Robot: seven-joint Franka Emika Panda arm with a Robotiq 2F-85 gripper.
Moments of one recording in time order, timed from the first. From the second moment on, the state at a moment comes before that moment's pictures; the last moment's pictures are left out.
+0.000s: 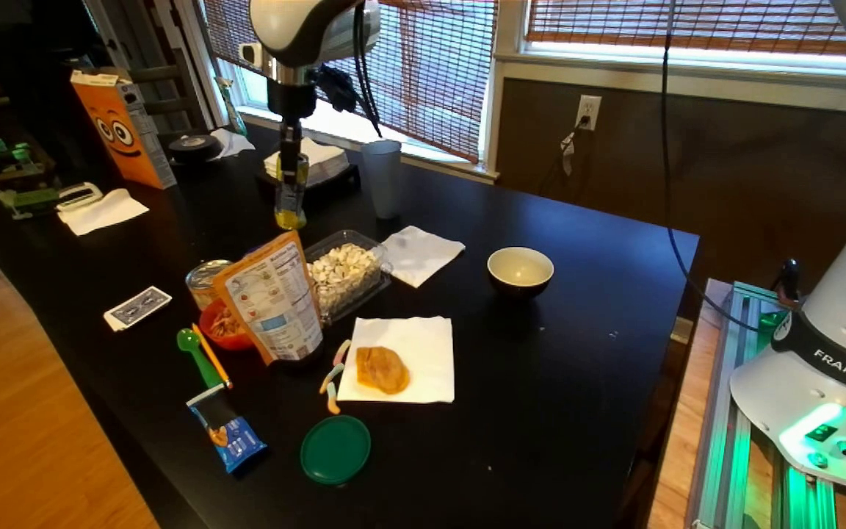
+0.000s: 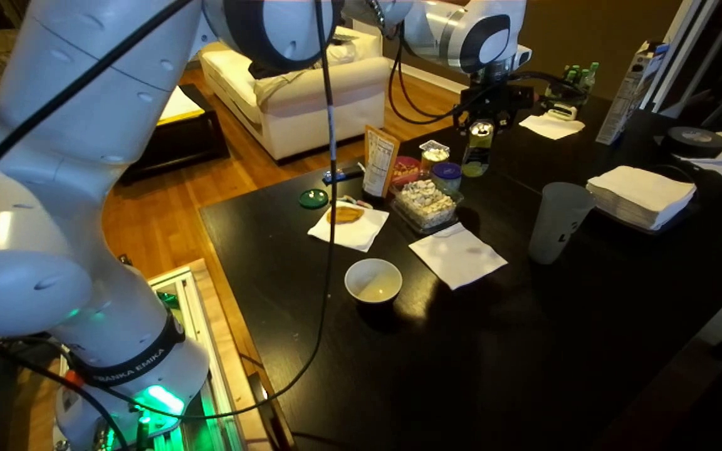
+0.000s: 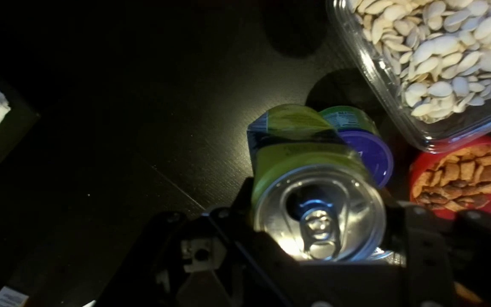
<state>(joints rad) 0.02 0.76 0.12 -1.26 -0.03 2.28 -0.71</state>
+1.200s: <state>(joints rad) 0.04 0.80 0.10 -1.23 -0.11 2.18 -0.68</state>
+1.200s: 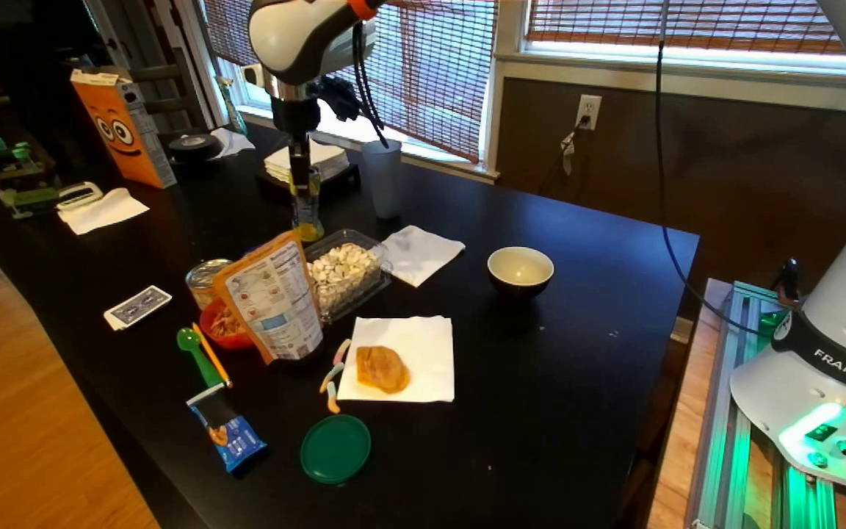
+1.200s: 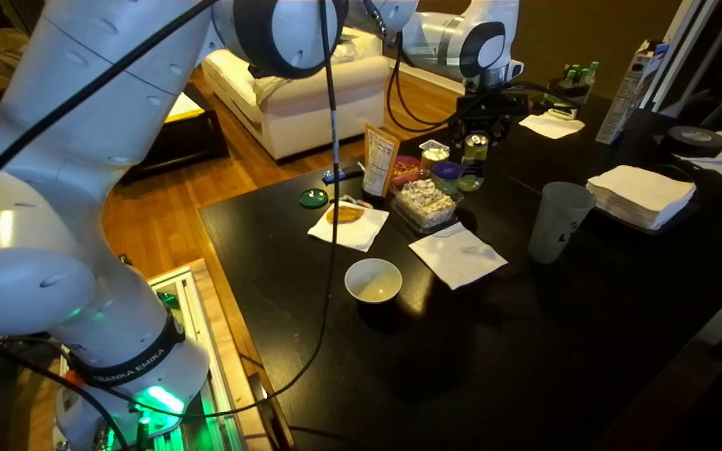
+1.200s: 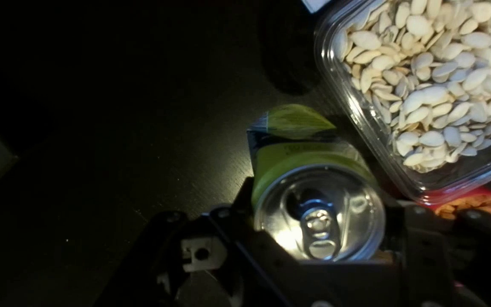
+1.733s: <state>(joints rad) 0.05 0.85 0.07 -1.17 -0.15 2.16 -0.65</state>
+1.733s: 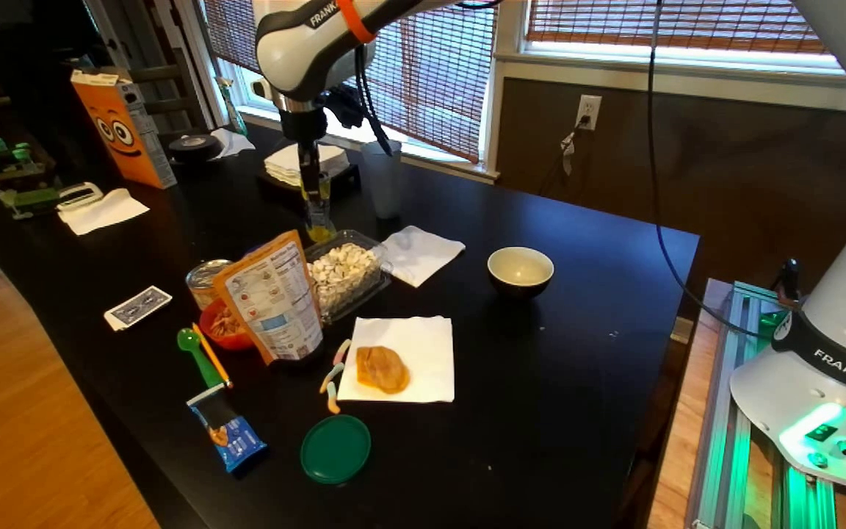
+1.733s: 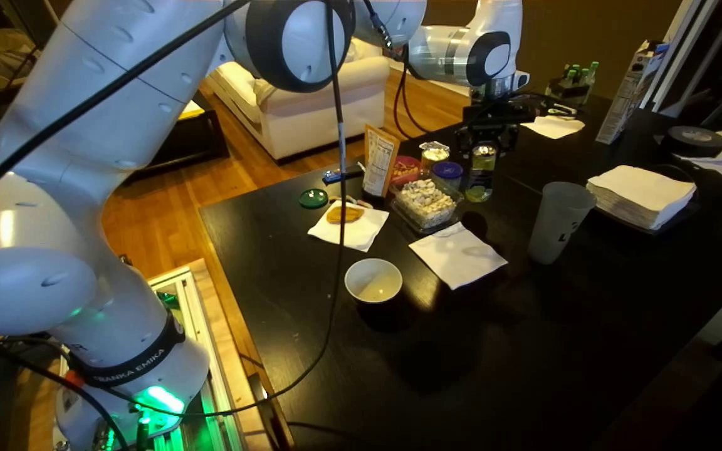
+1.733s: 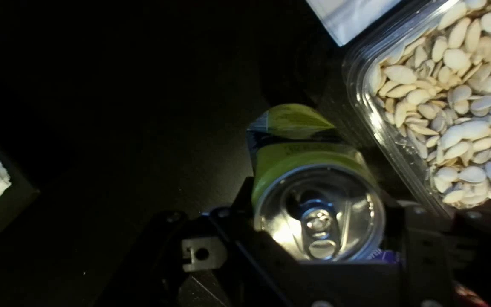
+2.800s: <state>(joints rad) 0.04 0.98 0.07 -1.02 -0.15 2.08 -0.59</state>
